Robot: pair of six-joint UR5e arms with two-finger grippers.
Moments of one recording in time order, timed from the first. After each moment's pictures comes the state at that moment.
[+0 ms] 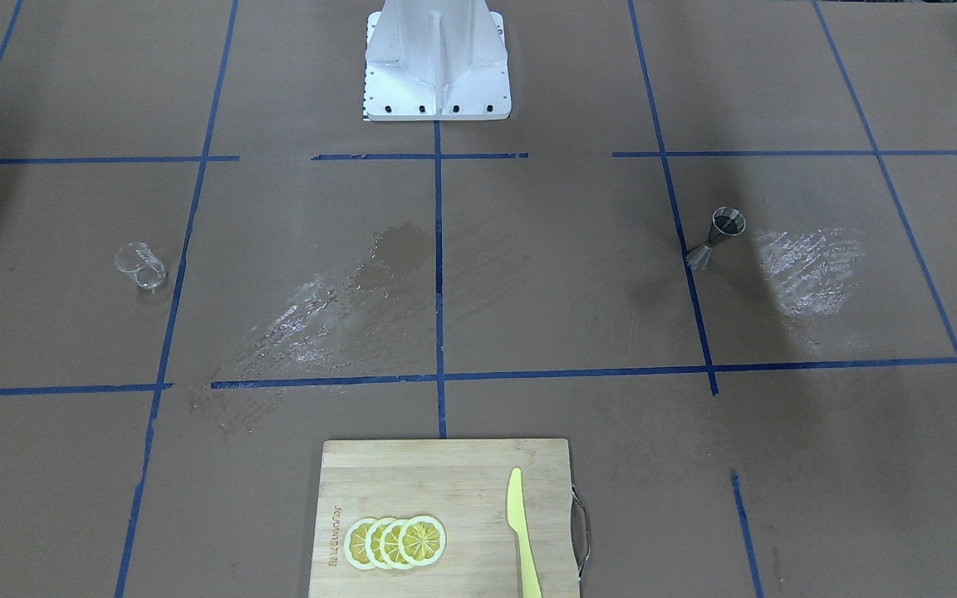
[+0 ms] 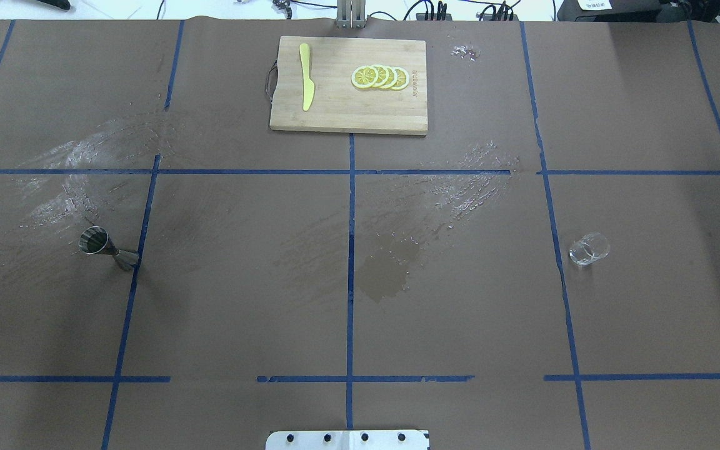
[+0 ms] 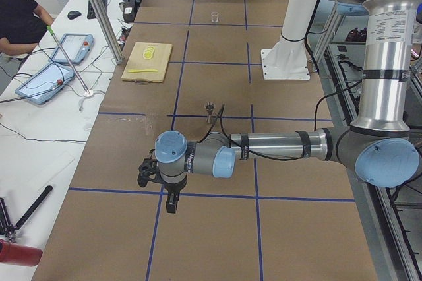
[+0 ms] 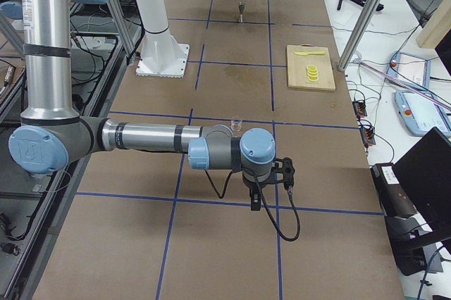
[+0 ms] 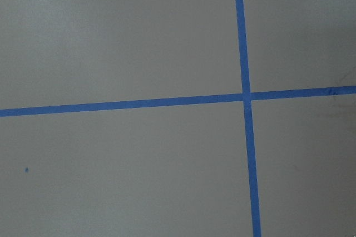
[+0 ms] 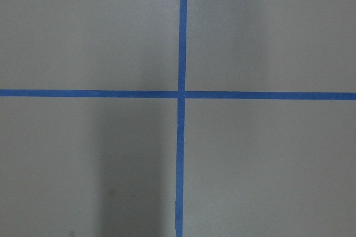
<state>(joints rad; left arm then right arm) -1.56 -1.56 -1.51 -1.76 -2.29 -0.03 1.61 -1.61 1.62 -1.50 2.39 0.02</state>
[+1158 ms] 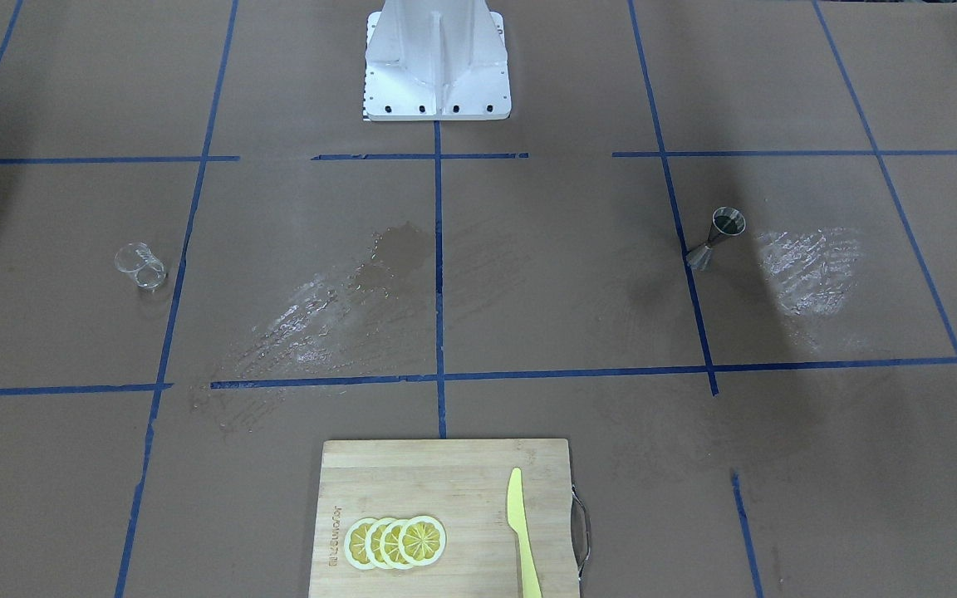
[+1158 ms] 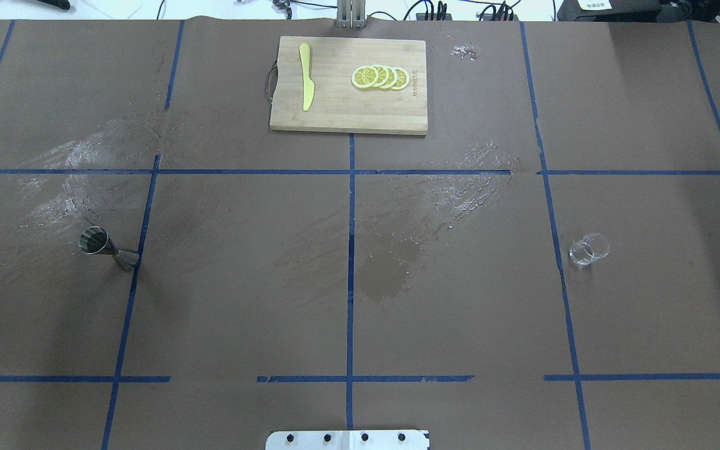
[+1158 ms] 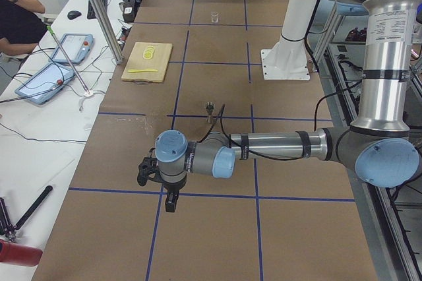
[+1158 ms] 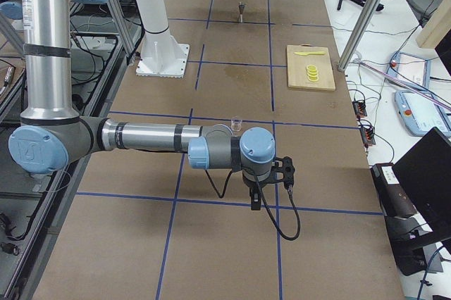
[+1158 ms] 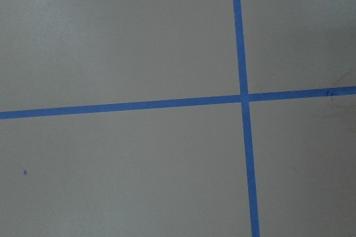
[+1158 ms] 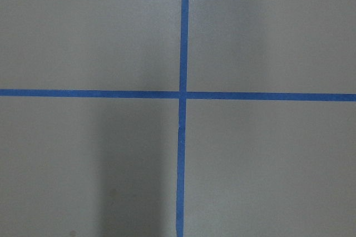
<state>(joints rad) -1.56 -1.56 -1.51 -1.78 -2.30 -0.03 1.61 -1.61 1.62 -1.50 2.39 0.02</state>
